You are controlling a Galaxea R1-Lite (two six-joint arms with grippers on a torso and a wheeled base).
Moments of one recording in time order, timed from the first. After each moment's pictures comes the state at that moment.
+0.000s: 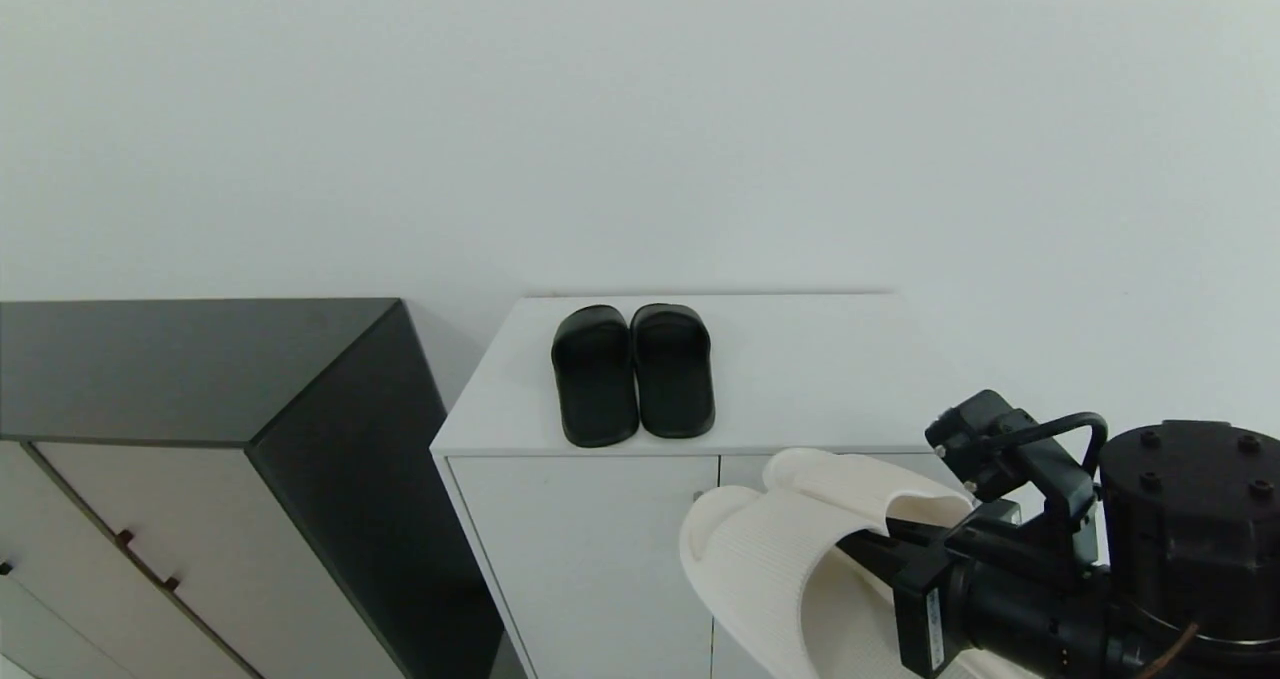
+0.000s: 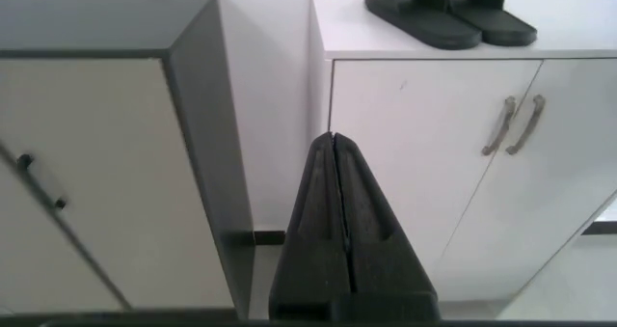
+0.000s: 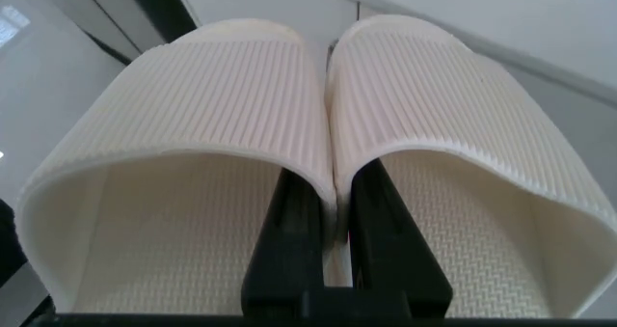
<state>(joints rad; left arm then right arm) 0.00 0.00 0.00 0.00 -0.01 -0.01 0.89 1.47 -0.53 -0.58 -0.23 0.18</state>
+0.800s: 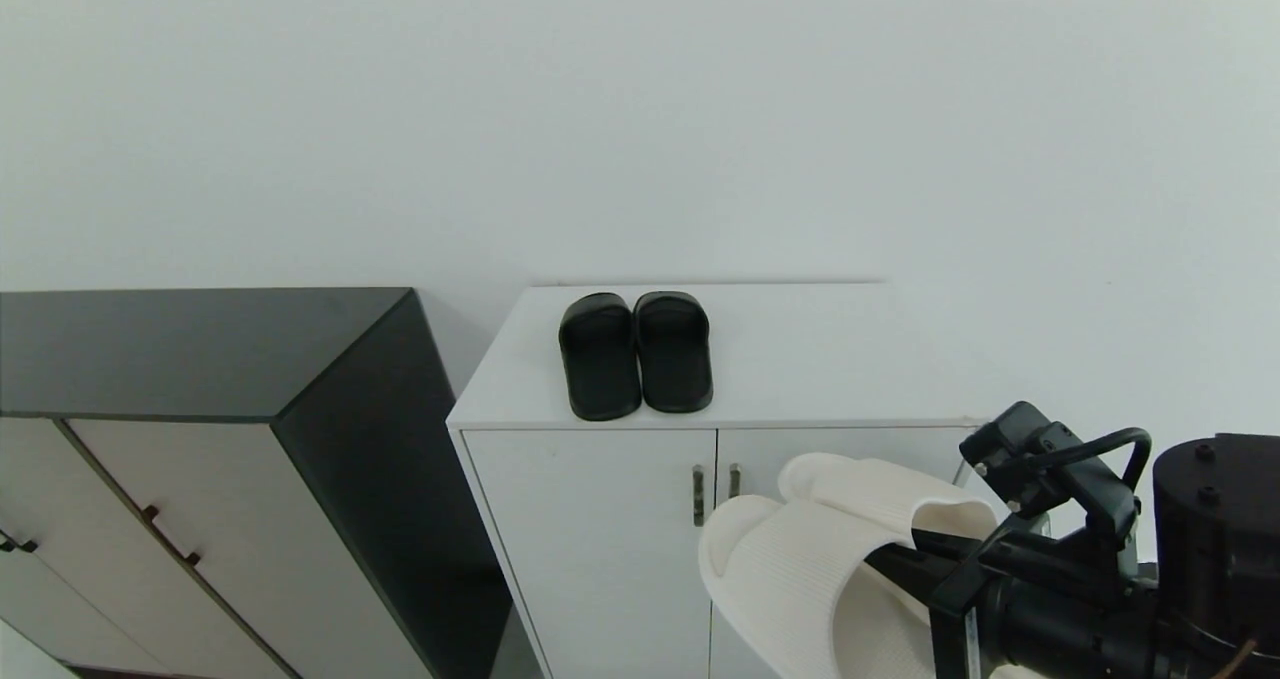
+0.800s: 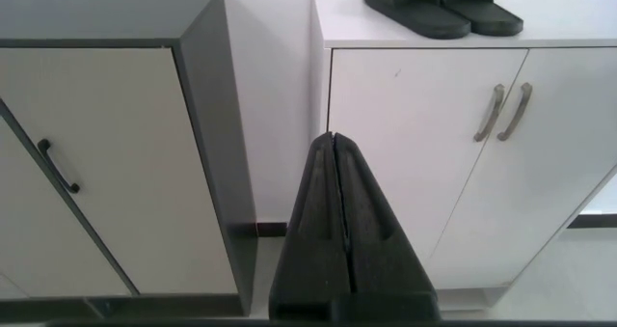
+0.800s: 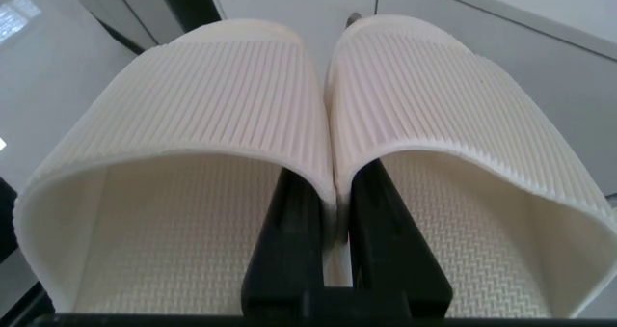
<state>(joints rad) 0.00 0.00 0.00 0.00 0.00 -0.01 0.87 1.42 -0.47 -0.60 -0.19 0.15</state>
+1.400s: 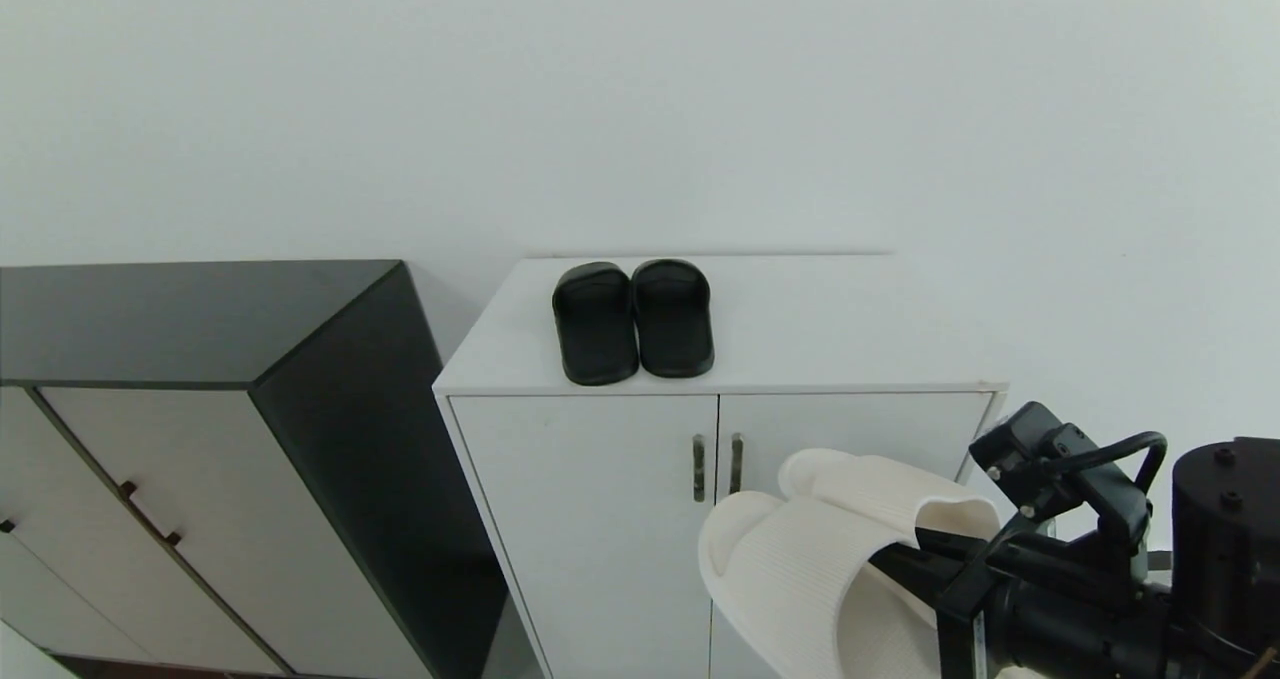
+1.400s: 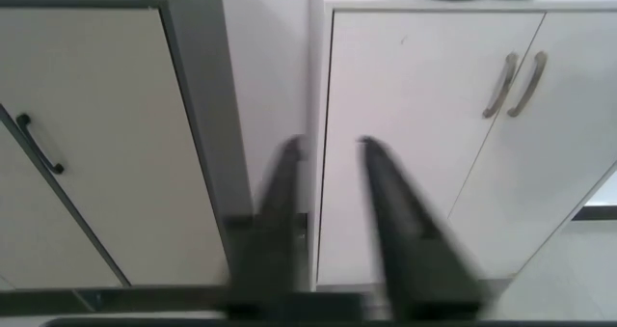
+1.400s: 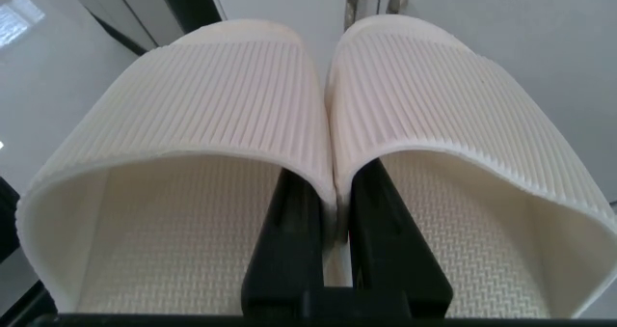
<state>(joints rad) 0.00 0.00 0.00 0.00 -0.01 -0.01 0.87 1.41 -0.45 -0.63 -0.18 0.14</state>
